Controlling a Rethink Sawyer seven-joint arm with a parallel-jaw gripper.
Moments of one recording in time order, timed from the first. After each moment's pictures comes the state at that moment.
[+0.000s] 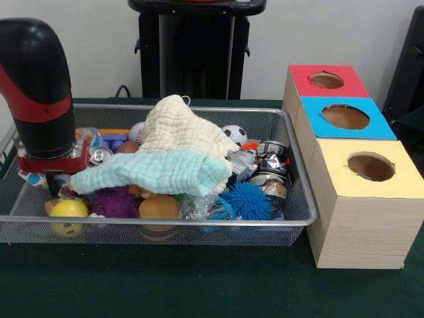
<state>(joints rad) -0.83 -0.32 0.37 1.31 -0.61 0.78 1.52</state>
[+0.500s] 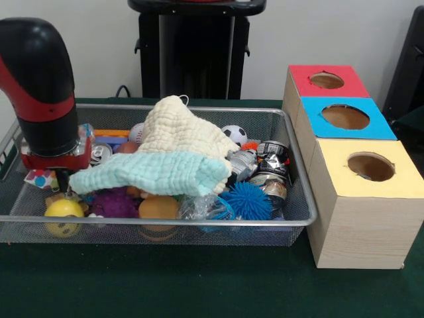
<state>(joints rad) -0.81 -0.33 0.37 1.31 -0.64 0.82 1.52</state>
